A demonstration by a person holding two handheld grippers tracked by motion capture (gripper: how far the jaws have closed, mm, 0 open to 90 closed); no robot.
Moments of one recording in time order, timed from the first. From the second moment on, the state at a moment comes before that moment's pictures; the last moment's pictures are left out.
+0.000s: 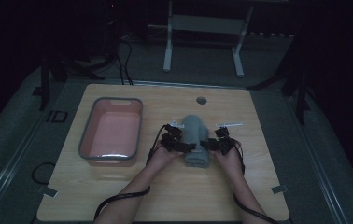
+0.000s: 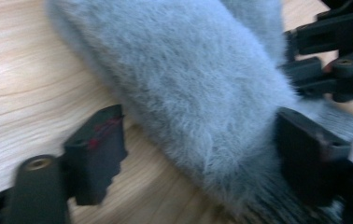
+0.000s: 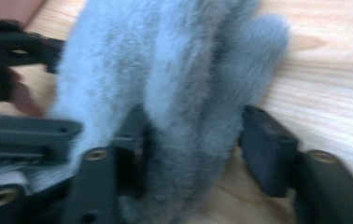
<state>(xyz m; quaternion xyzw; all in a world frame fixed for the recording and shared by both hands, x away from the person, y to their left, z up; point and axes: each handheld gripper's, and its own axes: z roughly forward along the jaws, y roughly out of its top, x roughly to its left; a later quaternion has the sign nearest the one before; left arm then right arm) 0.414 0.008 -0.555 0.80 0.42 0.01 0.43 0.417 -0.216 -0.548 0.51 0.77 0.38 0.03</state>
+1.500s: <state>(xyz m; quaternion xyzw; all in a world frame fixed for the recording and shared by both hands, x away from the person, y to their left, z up) 0.408 0.052 -0.441 0.83 0.32 0.03 0.46 0.390 -0.172 -0.444 0.45 0.76 0.45 0.10</state>
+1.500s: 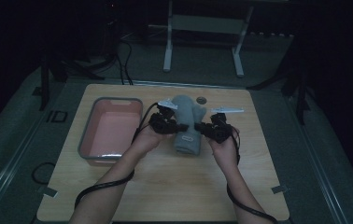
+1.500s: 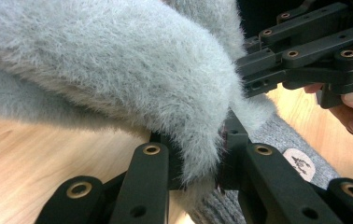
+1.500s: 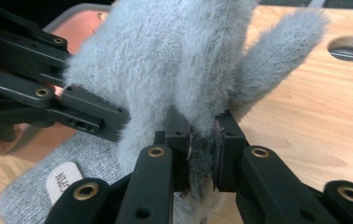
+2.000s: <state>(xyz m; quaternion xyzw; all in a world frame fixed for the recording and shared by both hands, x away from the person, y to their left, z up) 0.403 0.127 -0.412 0.83 0.34 0.06 0.44 0.401 -0.100 -0.417 0.42 0.77 0.47 0.08</state>
